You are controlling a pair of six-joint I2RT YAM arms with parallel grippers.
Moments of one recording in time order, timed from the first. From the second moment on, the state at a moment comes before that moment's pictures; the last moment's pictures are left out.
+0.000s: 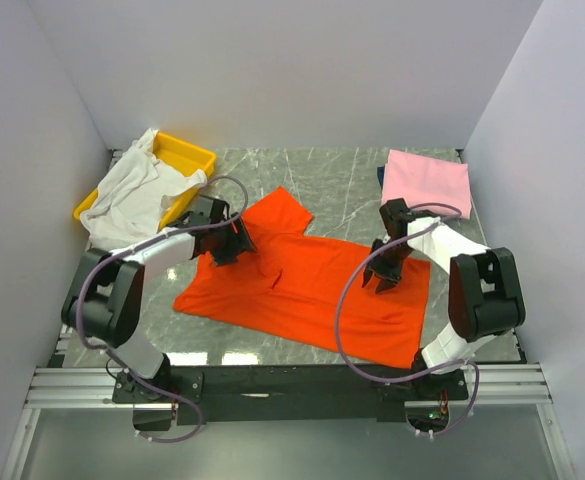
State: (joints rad) left arm -0.36 1.57 0.93 -0.27 0.15 -0.78; right arm 0.19 1.60 0.98 -0.86 -0.18 0.58
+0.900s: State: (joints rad) left arm -0.36 1.41 0.68 -0.27 0.16 -0.79; right arm -0.16 1.65 1.07 -0.87 -0.04 0.45
